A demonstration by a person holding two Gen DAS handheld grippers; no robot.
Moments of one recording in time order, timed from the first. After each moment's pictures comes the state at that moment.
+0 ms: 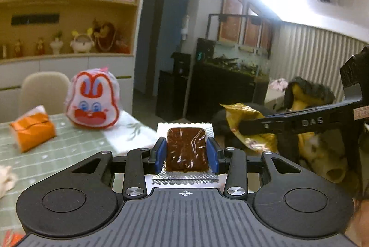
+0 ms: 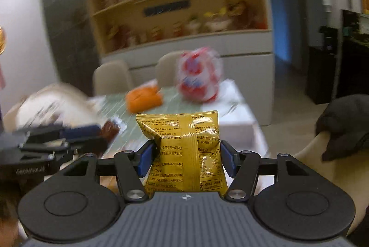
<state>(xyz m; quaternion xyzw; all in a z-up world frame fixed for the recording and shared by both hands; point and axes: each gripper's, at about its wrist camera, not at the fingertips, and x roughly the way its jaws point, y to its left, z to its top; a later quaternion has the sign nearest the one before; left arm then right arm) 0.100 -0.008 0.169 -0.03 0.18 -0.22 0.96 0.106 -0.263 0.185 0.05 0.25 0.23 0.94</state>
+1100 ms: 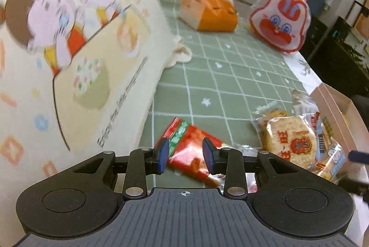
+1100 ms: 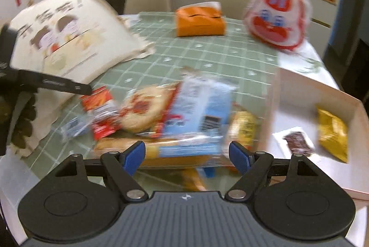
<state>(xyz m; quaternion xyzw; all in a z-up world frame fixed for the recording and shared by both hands) 0.087 0.257 0.043 -0.18 0.39 0.07 0.90 0.134 -0.050 0.068 -0.11 0.37 0.33 0.86</state>
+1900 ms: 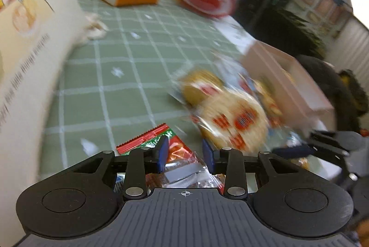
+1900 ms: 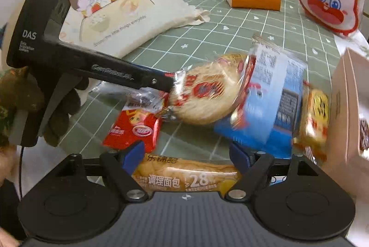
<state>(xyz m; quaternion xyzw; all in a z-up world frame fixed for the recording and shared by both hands) 0.092 0.204 0.026 -0.16 0.41 -0.12 0.89 0.113 -0.013 0.031 -0.11 0.42 0.41 0.80</state>
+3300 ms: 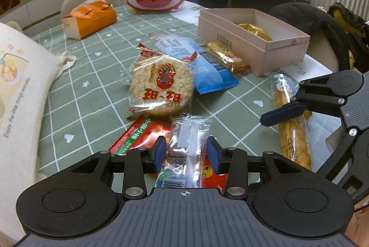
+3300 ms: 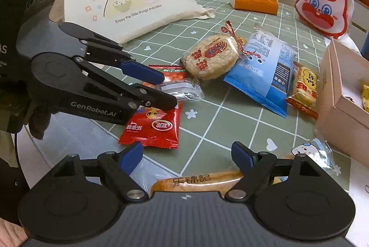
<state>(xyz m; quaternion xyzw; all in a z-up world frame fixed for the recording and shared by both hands) 0.034 0.115 0.030 0.05 0.38 -0.12 0.91 0.050 -0.041 0.018 -0.15 0.38 0.40 0.82</state>
